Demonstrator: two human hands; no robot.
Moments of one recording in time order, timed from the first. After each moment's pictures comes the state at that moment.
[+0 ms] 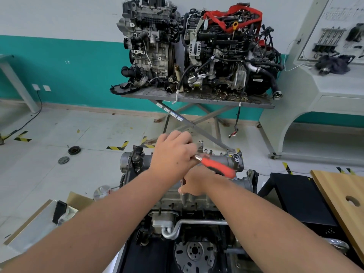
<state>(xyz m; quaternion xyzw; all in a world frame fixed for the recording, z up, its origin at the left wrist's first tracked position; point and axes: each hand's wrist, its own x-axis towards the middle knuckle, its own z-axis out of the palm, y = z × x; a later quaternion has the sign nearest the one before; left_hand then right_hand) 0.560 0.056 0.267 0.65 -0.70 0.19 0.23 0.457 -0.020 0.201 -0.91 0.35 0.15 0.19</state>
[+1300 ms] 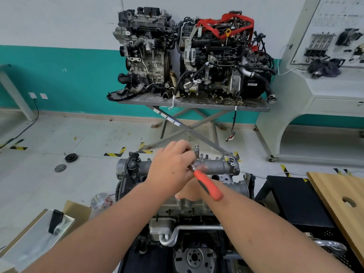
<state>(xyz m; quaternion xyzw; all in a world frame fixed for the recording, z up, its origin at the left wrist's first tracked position) 0.552 0.064 0.264 0.62 -0.72 0.10 0.28 0.466 0.003 0.246 -0.84 0.49 0.10 0.18</state>
